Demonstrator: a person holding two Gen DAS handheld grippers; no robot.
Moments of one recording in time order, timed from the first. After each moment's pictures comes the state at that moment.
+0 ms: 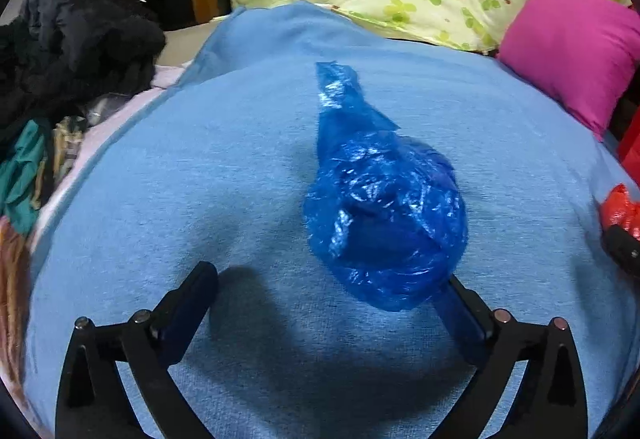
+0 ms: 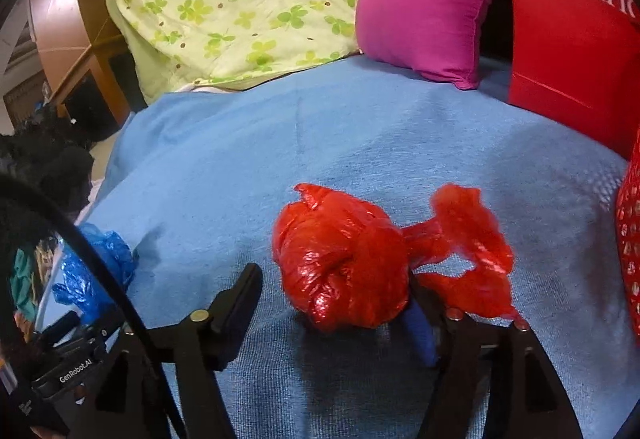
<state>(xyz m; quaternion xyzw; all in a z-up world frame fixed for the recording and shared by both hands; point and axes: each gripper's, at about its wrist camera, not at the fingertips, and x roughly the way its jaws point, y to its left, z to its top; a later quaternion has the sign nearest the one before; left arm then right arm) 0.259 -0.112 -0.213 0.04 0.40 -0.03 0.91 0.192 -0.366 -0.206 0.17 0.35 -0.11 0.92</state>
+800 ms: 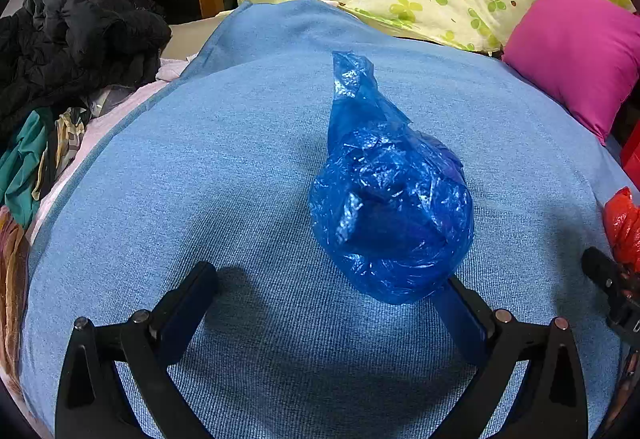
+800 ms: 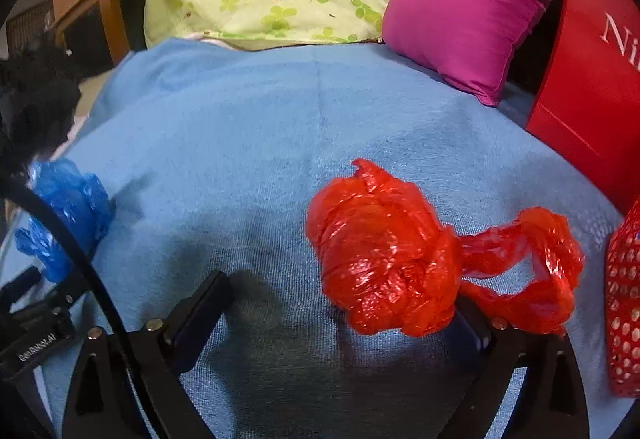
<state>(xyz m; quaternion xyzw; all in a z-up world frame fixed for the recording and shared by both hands) 0.259 -0.107 -0.217 0.03 0.41 -0.03 0.91 0.213 -0.333 -0.212 0.06 0.40 -0.13 0.91</state>
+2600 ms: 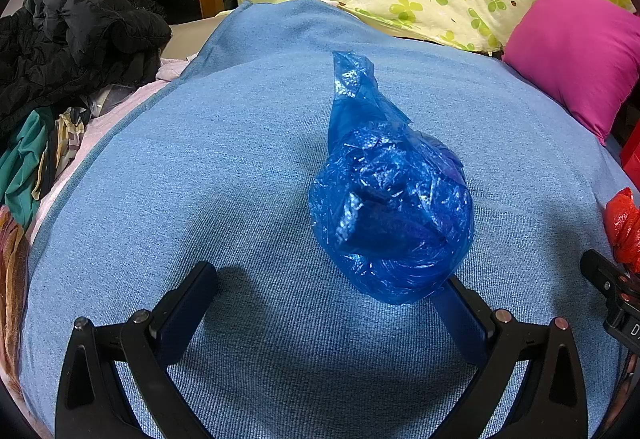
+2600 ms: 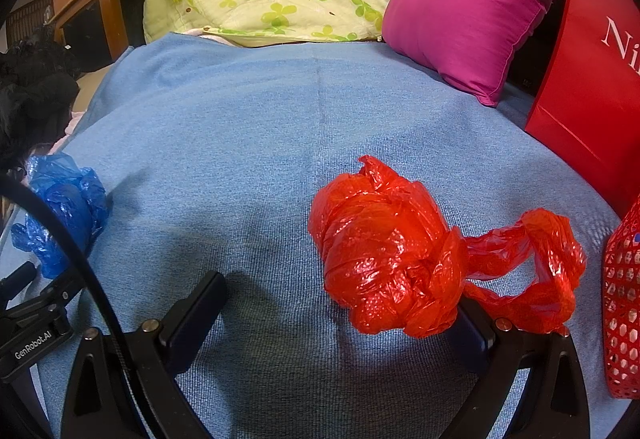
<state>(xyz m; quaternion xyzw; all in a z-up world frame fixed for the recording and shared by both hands) 0.259 -0.108 -0.217 0.03 0.41 -0.03 0.91 0.214 -0.332 -0.212 0.06 0.40 -0.13 0.90</state>
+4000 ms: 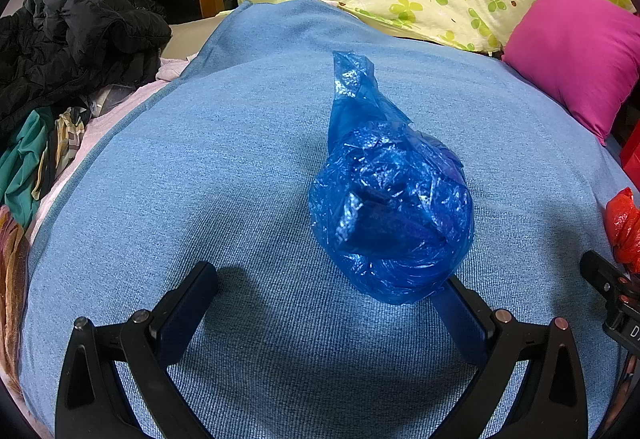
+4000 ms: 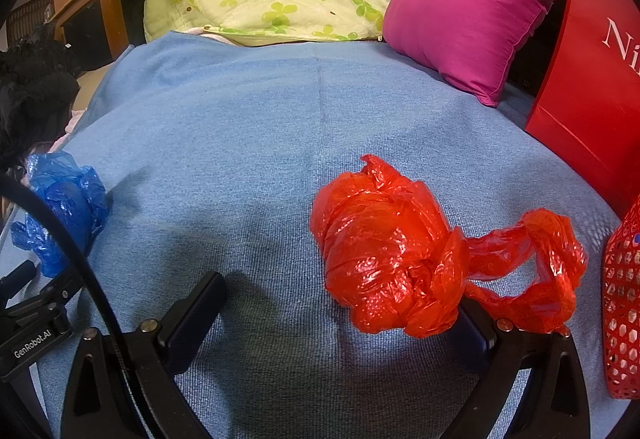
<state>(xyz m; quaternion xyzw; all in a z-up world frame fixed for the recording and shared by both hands) 0.259 -0.107 -0.216 0.03 0.41 -0.03 0.91 0.216 -0.331 -0.213 0.06 0.40 -0.13 0.90</state>
